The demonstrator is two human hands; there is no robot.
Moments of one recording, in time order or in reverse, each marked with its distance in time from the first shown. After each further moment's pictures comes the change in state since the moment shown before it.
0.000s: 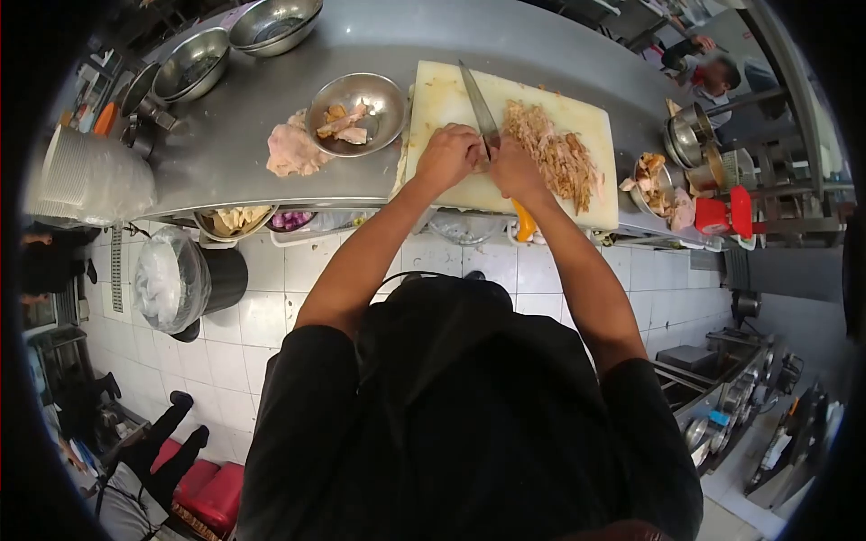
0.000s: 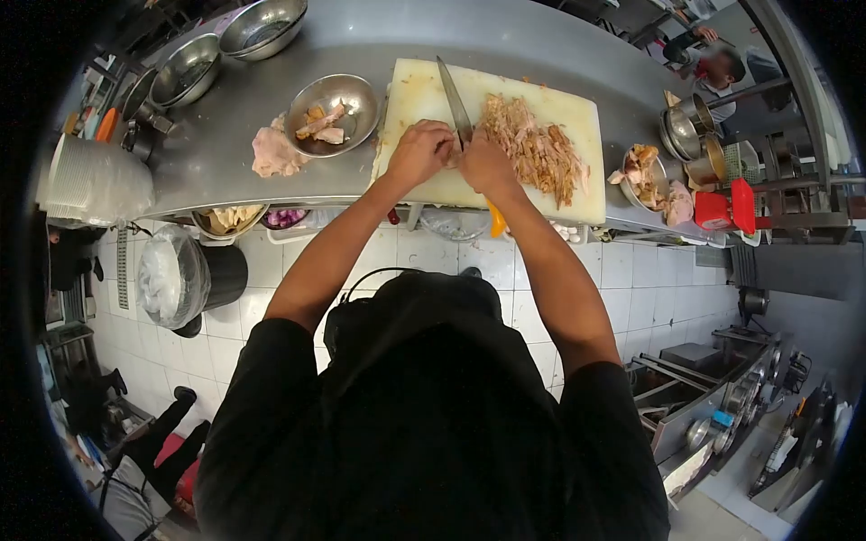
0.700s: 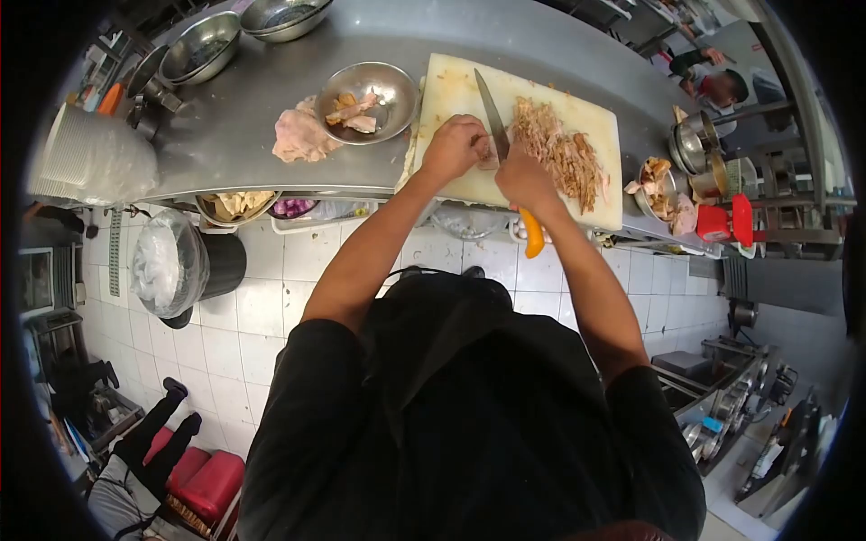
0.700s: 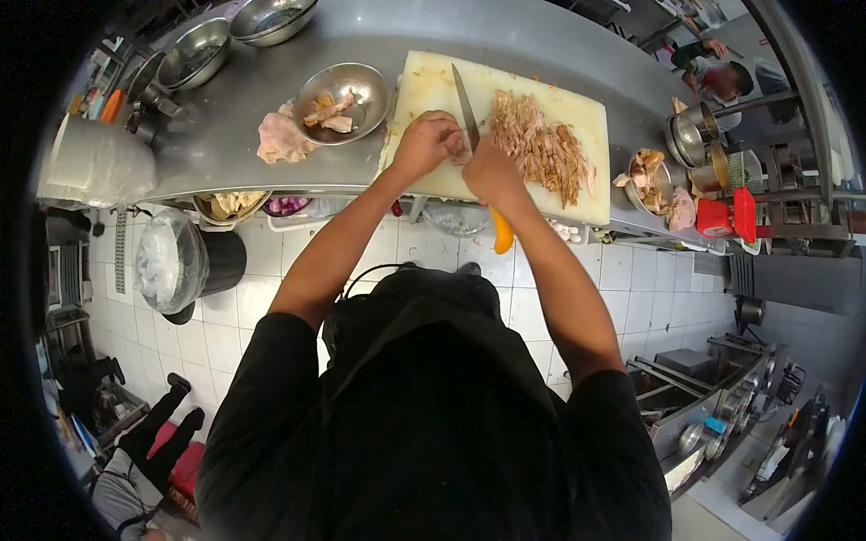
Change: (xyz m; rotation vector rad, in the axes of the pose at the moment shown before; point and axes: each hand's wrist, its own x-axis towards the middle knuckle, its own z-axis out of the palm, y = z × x) left_hand -0.003 -0.002 -0.003 -0.155 0.088 -0.093; right_hand -0.036 -0.020 -0.007 -0.014 -0.015 -0.004
